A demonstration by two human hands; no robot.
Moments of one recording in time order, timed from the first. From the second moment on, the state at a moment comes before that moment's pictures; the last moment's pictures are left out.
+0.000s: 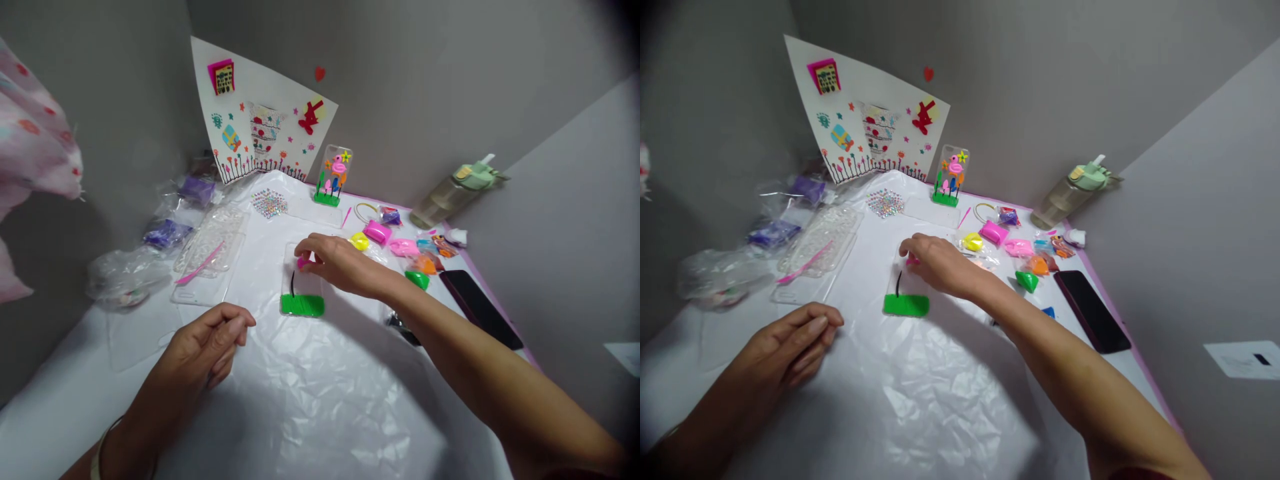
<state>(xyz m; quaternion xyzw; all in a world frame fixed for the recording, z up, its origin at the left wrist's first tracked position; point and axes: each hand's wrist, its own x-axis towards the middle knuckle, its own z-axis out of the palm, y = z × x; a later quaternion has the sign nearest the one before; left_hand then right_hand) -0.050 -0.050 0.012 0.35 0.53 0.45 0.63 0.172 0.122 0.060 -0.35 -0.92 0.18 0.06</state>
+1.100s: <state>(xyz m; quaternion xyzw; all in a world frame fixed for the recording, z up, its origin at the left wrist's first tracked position) -0.050 -0.050 0.014 0.35 0.53 0.44 0.63 0.162 0.080 0.051 -0.38 -0.92 0.10 -0.01</state>
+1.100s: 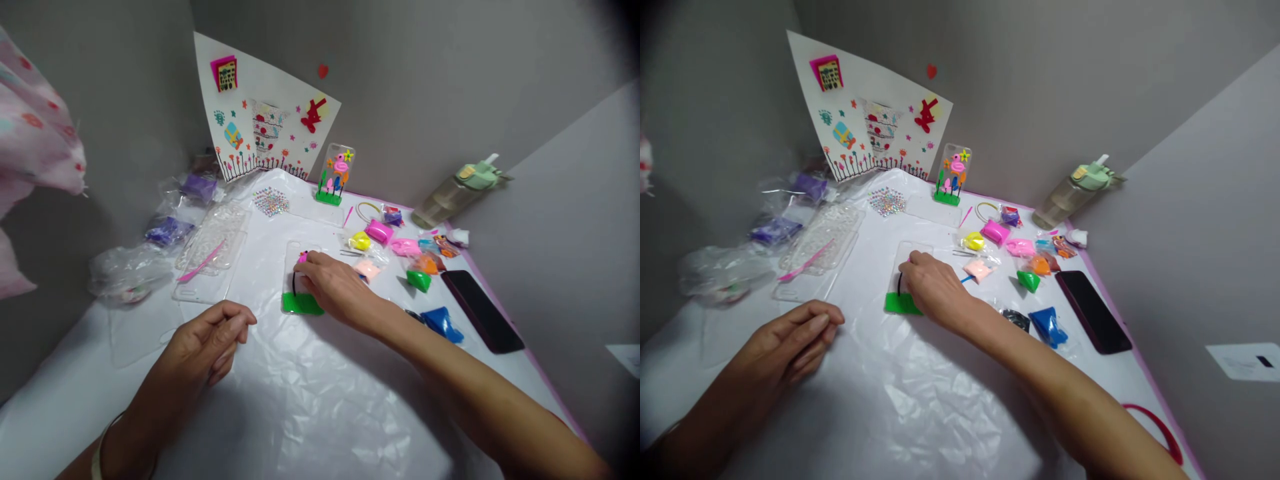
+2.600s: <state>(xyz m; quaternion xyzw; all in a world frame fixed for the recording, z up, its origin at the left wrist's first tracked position) -0.052 -0.050 0.013 0.35 0.55 0.44 0.62 0.162 0.071 0.047 -0.35 -0.93 0.09 0.00</state>
